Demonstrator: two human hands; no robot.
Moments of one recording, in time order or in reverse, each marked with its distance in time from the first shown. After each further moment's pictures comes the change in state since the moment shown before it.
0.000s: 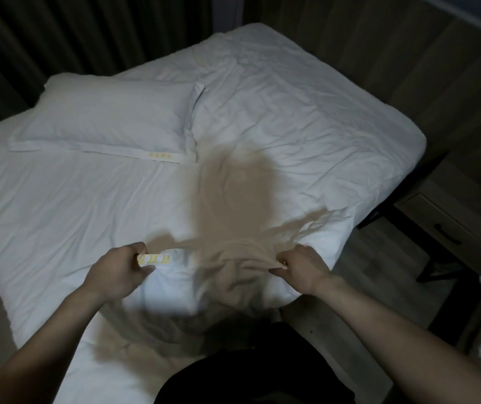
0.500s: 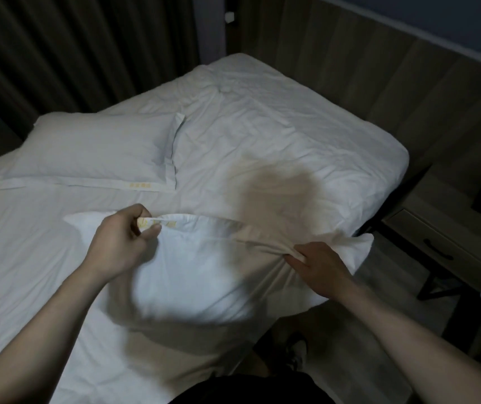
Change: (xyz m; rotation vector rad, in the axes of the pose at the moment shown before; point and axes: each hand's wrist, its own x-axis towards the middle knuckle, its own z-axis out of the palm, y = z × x) left_hand 0.039 0.176 -0.047 -0.179 0.366 0.200; right_hand -0.022 0.122 -0.064 0.323 0.378 -0.082
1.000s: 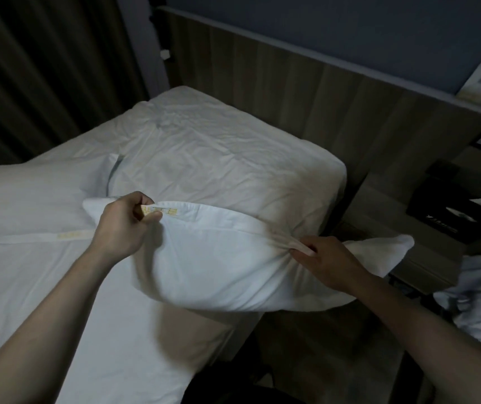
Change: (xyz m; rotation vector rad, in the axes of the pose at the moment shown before) left_hand 0.106 0.223 0.129 -0.070 -0.015 0.092; right_hand -0.026 0.170 -0.182 0.253 0.046 0.274
